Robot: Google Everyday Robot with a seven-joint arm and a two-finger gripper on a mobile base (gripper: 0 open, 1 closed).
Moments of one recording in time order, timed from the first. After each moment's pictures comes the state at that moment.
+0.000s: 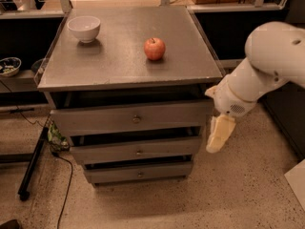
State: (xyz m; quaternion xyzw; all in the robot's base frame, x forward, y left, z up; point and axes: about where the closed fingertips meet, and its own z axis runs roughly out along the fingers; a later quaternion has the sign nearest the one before) arm 0.515 -0.162 0.791 -0.64 0.74 0.06 0.17
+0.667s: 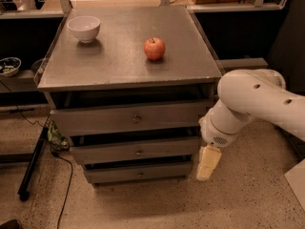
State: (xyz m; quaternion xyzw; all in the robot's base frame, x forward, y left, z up) arm 0.479 -0.149 0.703 -0.63 0.77 0.05 0.11
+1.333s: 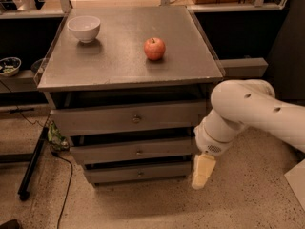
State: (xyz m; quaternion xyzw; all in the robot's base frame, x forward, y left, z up) arm 0.465 -0.137 0.678 -0.63 0.77 0.07 0.10
